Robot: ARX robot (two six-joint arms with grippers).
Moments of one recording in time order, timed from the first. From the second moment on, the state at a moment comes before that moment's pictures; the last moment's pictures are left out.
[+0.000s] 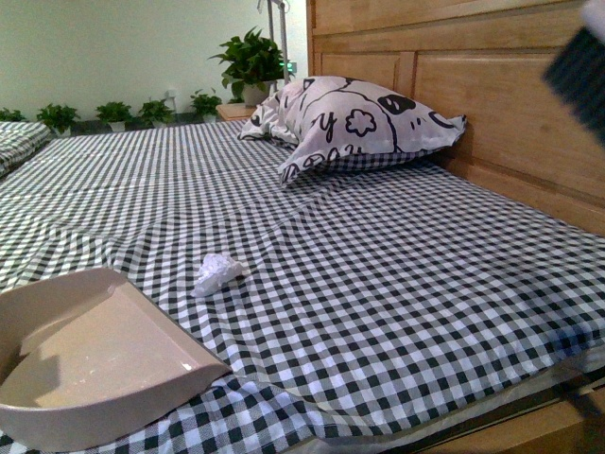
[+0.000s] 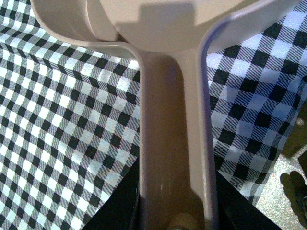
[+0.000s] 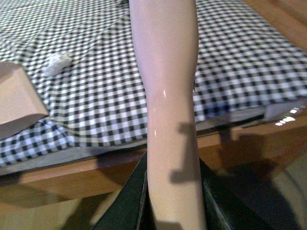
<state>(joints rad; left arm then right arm) 0.38 1.51 0.84 -0.35 0.43 1.27 0.46 0.57 0.47 -0.28 0.15 0.20</state>
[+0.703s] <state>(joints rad) 0.38 1.51 0.84 -0.35 0.43 1.27 0.60 1.78 1.02 0.29 0.23 -0.15</state>
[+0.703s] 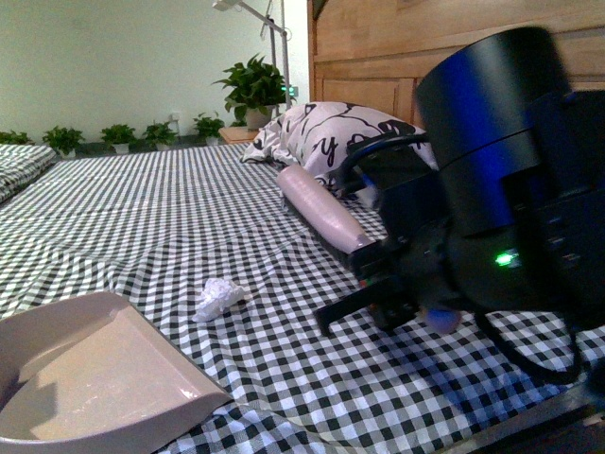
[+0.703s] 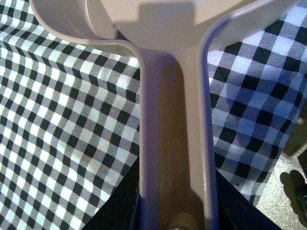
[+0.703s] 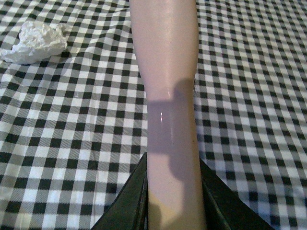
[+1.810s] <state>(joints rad) 0.38 1.51 0.84 -0.35 0.43 1.28 0.80 1.72 1.04 -0.13 -0.28 -0.28</state>
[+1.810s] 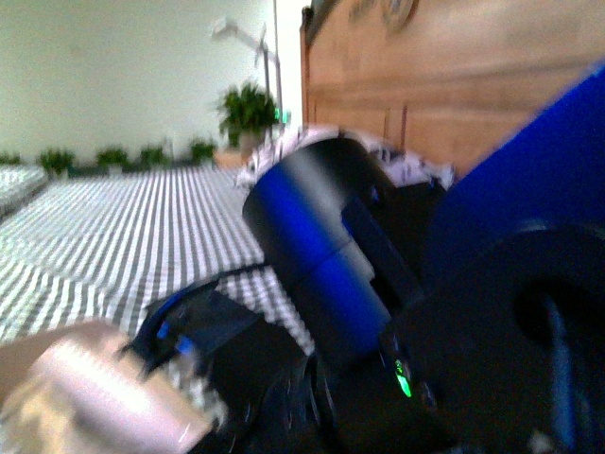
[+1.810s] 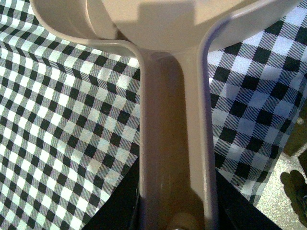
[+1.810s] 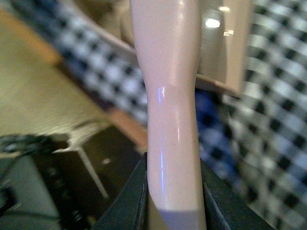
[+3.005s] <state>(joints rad) 0.41 1.36 0.72 0.29 0.33 0.38 0.12 1.32 0.79 0.16 -0.19 -0.09</state>
